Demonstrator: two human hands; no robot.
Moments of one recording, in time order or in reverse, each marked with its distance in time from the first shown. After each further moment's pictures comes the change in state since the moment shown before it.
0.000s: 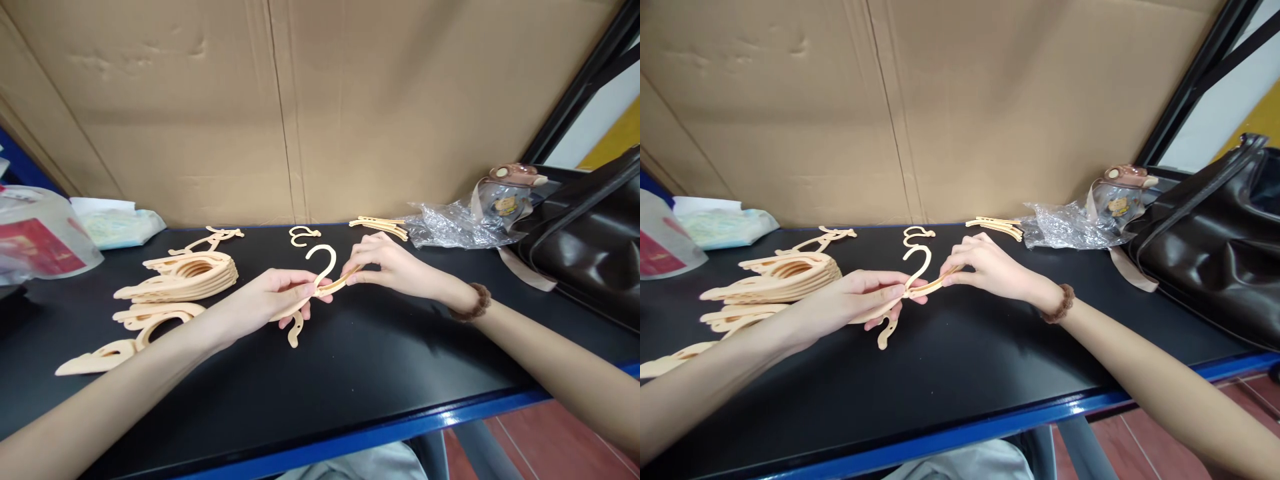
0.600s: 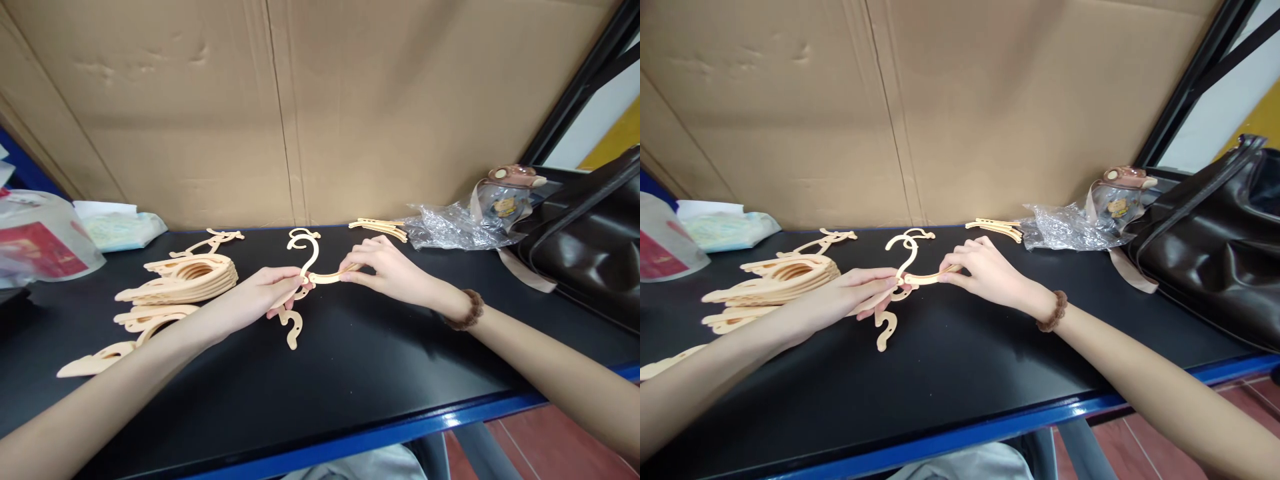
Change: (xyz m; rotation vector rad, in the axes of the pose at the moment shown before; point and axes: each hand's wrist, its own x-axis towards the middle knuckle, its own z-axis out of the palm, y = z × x) left_hand 0.005 -0.007 -0.009 0.111 0.107 -0.022; right_hand 0.001 -0.006 0.009 -0.105 0.057 0.117
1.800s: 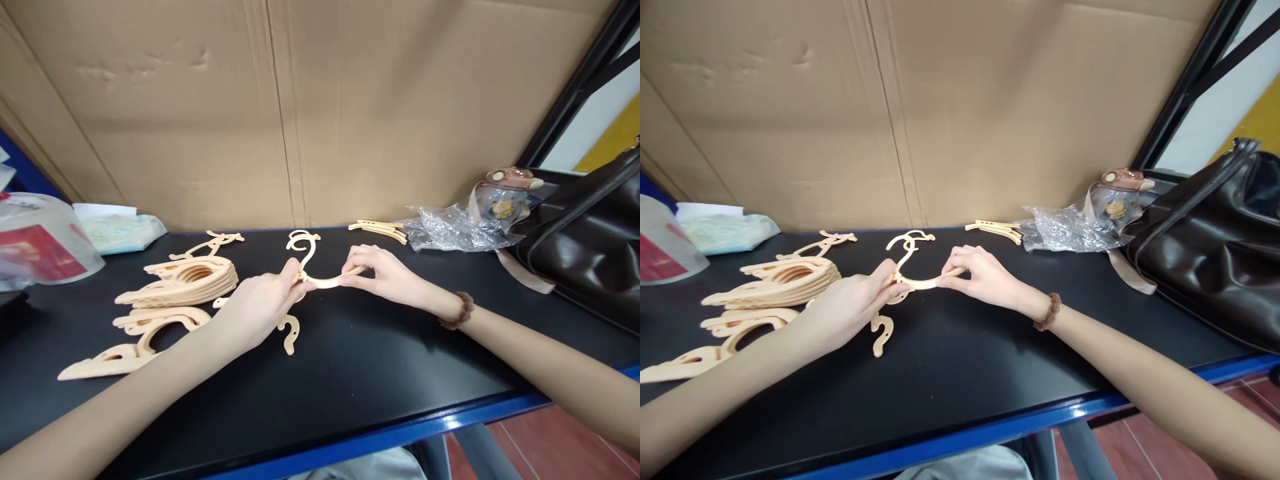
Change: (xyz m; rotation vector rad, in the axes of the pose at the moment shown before) left_hand -0.001 0.000 0.012 0.994 0.273 0.022; right_hand 0.000 0.003 0.010 0.210 0.077 0.037
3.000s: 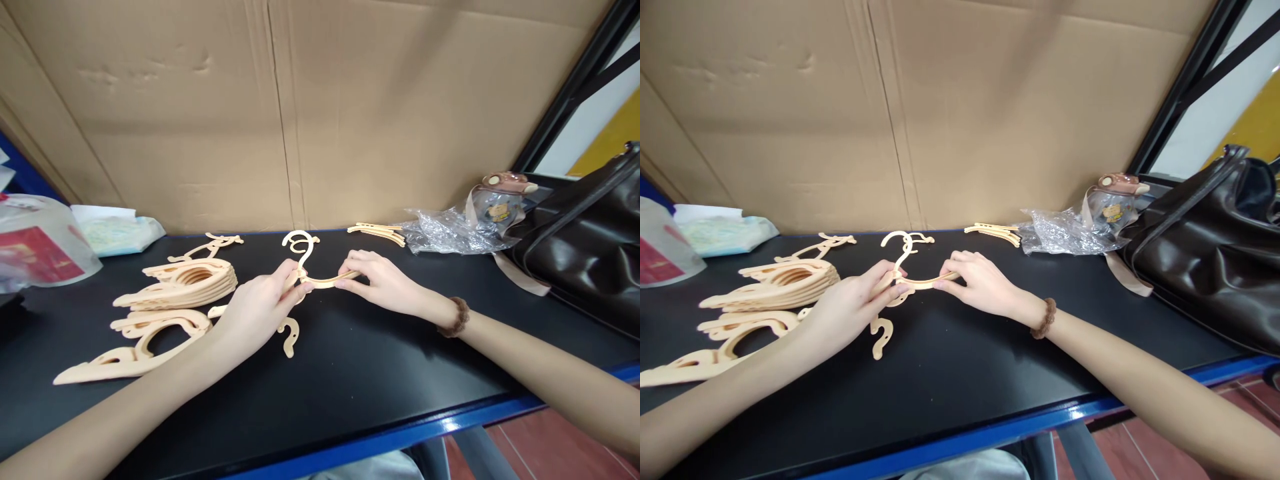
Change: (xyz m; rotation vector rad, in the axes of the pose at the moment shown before) left_hand -0.003 -0.001 0.006 -0.306 0.082 -0.064; right_hand -0.002 -0.006 0.006 -0.169 -0.041 0.018
